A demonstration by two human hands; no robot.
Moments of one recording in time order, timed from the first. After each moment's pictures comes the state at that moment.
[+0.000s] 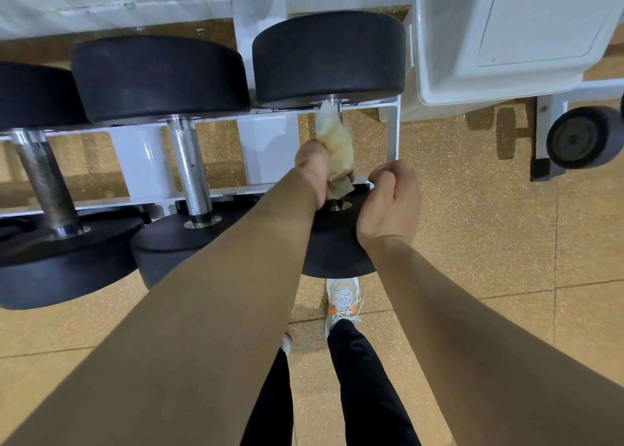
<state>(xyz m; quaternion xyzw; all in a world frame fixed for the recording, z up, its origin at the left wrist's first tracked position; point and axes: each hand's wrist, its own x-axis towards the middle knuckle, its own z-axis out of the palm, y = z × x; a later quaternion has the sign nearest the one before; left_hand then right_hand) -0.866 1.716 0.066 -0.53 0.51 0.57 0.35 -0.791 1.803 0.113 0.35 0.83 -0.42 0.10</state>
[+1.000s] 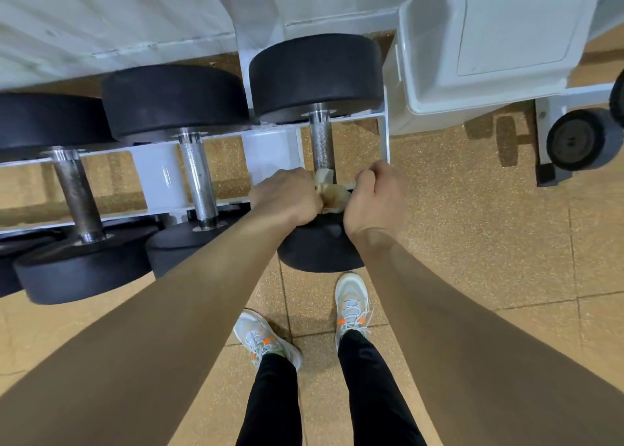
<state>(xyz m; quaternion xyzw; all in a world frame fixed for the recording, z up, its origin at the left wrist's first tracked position) -0.825 1.686 0.128 -0.08 0.89 0.11 0.43 -0.790 1.806 0.122 0.33 0.83 -0.42 0.13</state>
